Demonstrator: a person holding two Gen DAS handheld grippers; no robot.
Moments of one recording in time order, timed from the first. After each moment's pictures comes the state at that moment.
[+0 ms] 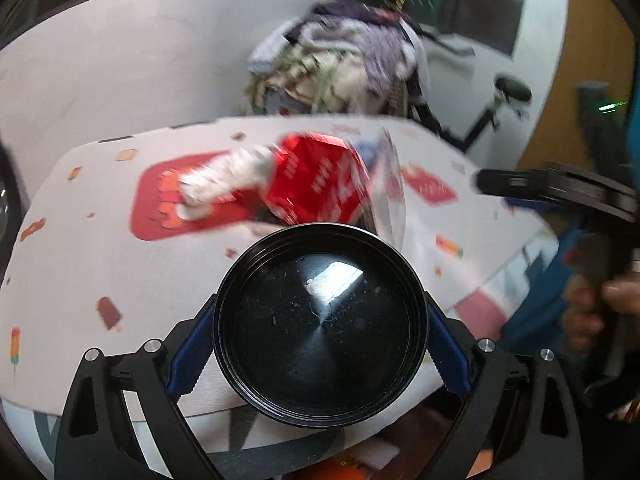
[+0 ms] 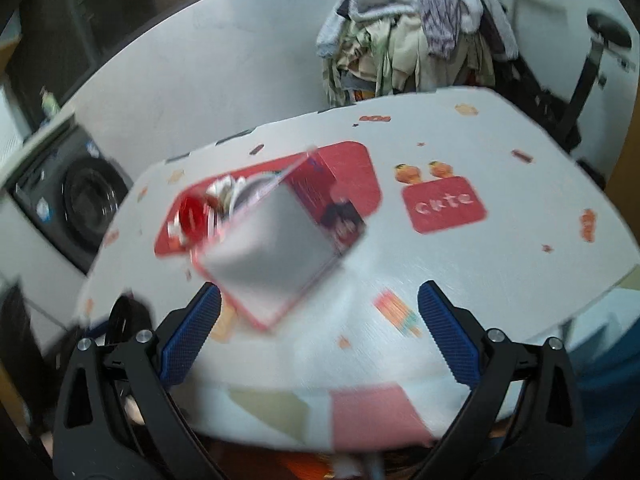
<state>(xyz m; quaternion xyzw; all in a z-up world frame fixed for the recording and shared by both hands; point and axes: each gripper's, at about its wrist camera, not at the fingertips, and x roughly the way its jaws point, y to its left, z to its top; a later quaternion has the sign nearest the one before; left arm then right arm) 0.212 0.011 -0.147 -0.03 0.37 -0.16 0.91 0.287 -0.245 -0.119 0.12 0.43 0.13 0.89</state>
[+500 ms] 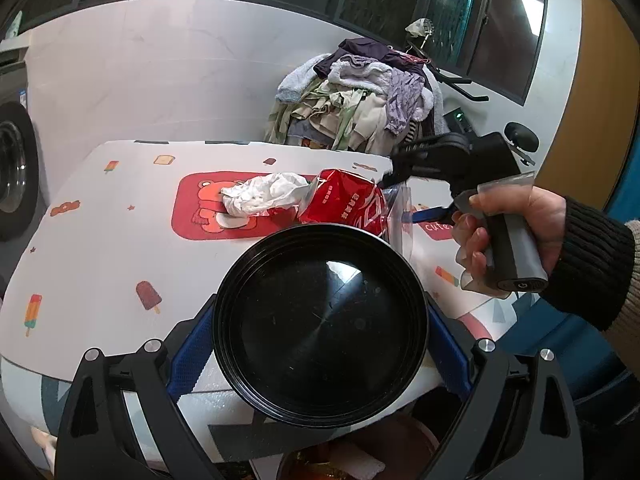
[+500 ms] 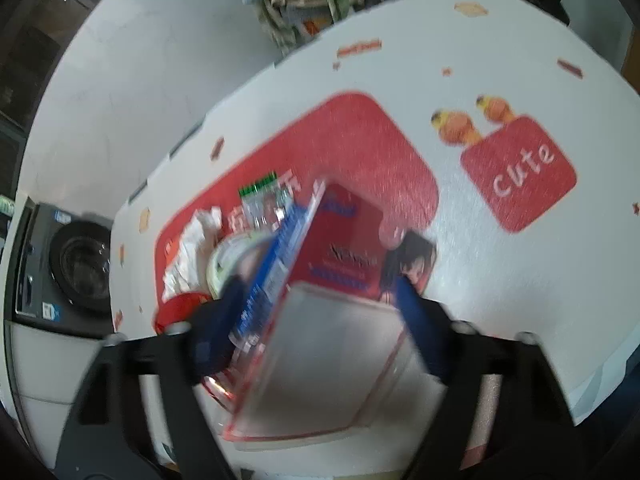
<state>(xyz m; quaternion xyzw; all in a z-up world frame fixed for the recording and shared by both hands) 0.176 0.045 -0.128 -0.07 0.33 -0.14 0.93 0.411 -0.204 -0.163 0.25 0.56 0.06 0.79</state>
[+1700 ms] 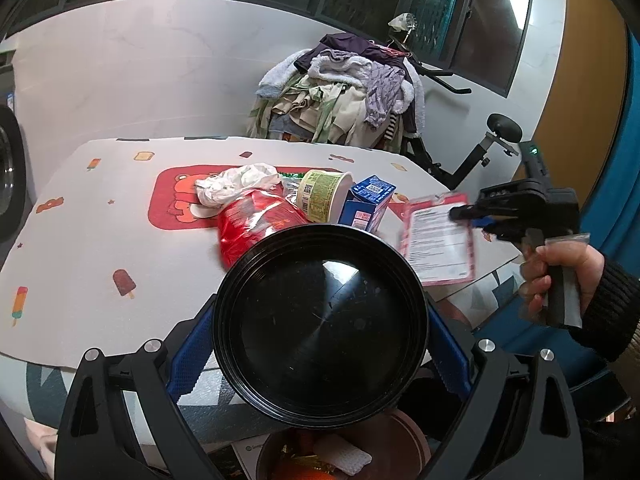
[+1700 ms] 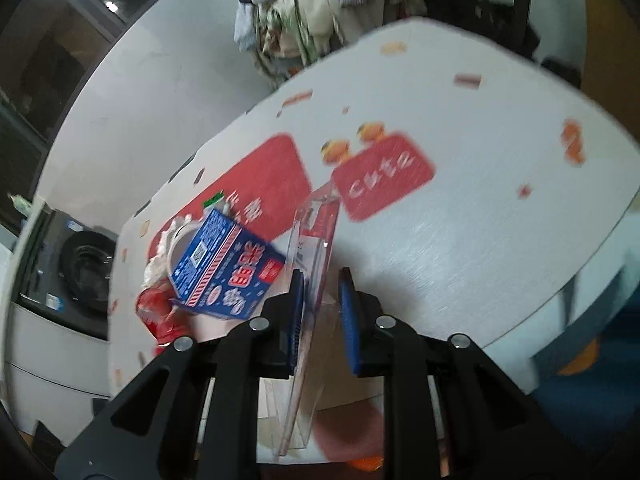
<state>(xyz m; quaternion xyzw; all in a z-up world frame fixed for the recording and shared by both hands) 0.161 0.024 -0.131 -0.07 0.33 -0.17 0.93 0.311 -0.321 -0.141 0.24 0.47 0.06 0.85</state>
